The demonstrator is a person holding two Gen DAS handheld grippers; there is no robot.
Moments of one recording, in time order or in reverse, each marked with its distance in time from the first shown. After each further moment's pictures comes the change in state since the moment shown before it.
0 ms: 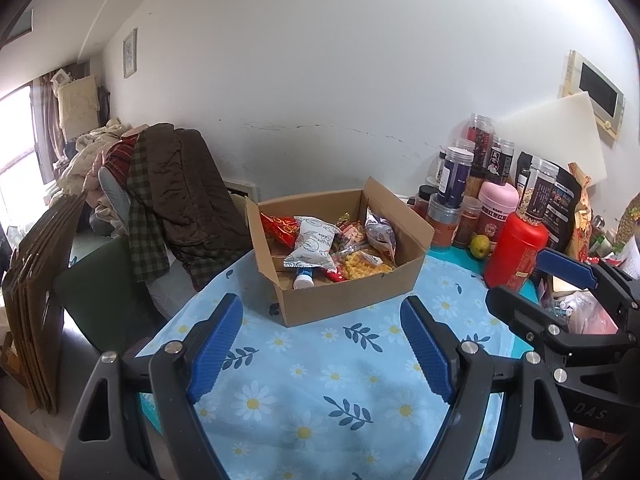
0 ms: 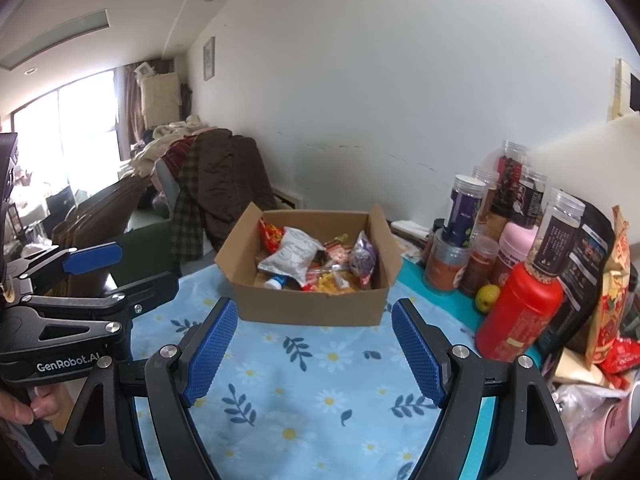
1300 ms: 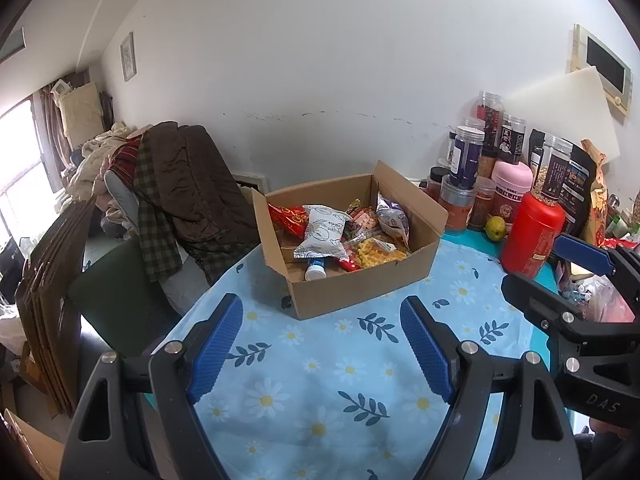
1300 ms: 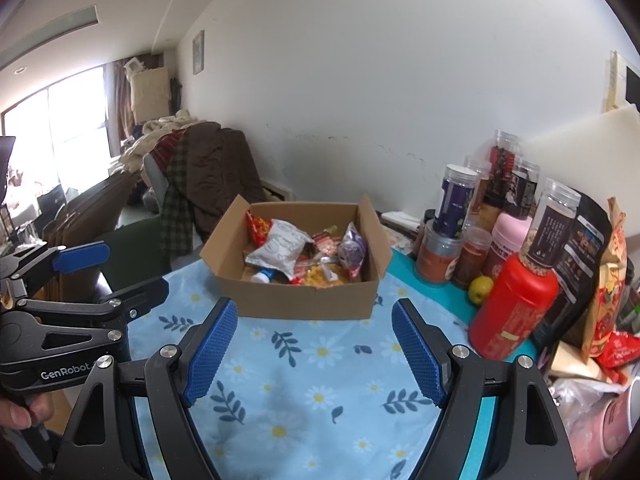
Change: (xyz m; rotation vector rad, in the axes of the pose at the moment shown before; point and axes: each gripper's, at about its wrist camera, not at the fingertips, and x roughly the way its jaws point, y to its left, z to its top) left arm 0.014 -0.008 0.000 0.048 0.048 0.060; right arm 0.008 -0.004 -0.002 0.014 0.029 -0.033
